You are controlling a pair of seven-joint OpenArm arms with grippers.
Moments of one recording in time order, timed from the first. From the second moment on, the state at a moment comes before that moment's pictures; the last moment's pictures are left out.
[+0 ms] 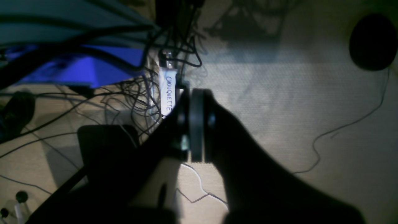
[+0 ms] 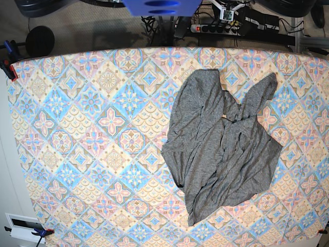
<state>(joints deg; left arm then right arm) 53.8 -8.1 4.1 86.5 -3.6 0.2 -4.0 -52.4 -0.5 0.8 70.6 -0.6 2.8 5.9</state>
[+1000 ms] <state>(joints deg) 49.9 4.3 -9.9 102.9 -3.0 0.3 -3.7 -40.4 11.8 -17.2 105.1 -0.6 3.2 -12.9</state>
